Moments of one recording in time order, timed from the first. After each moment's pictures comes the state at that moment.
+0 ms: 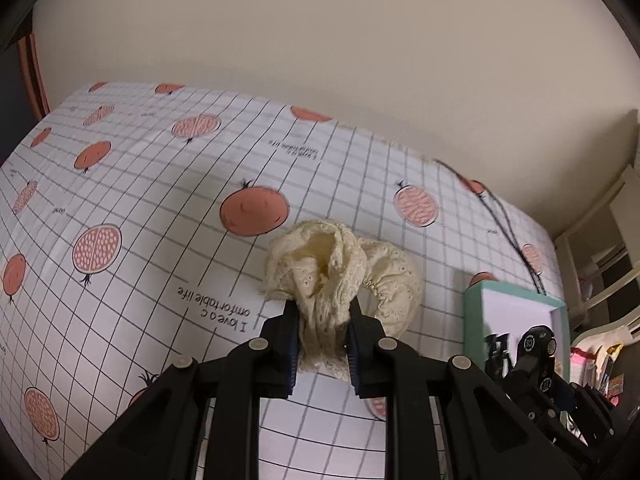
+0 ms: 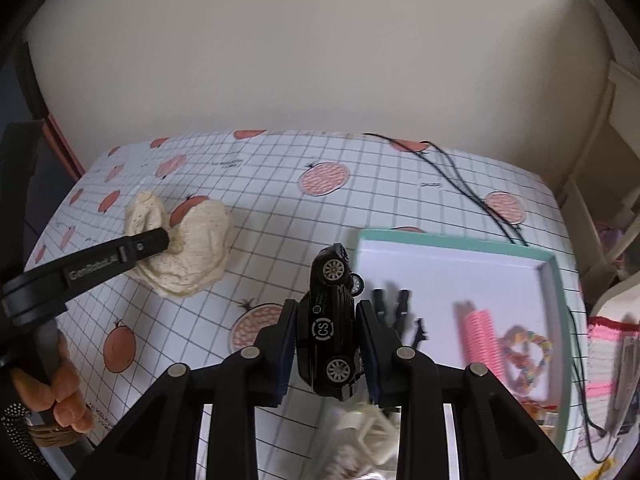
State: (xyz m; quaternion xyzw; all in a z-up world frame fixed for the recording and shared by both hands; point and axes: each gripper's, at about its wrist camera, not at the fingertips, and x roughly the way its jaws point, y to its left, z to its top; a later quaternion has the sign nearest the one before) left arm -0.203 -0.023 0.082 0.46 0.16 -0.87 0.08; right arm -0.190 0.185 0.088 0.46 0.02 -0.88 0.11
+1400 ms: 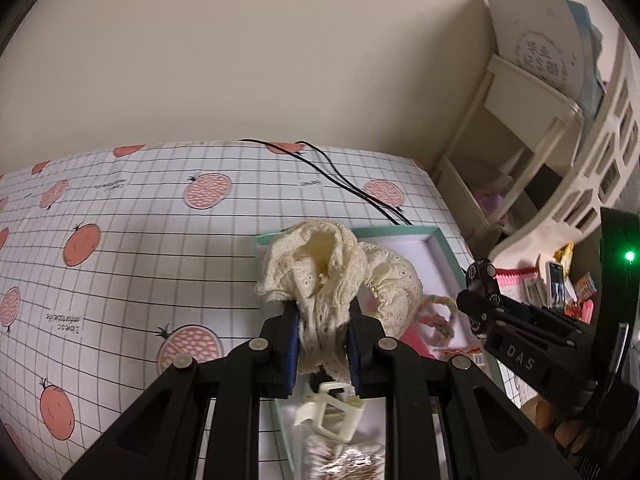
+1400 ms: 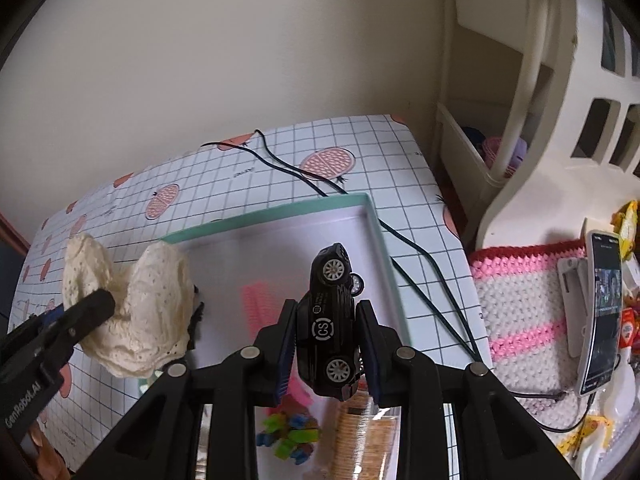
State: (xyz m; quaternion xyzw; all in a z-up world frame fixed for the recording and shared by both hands) left arm -0.194 0.161 0.099 0.44 0.06 -0.89 -0.10; right arm -0.187 0.358 0.069 0.48 -0.07 -0.87 -0.02
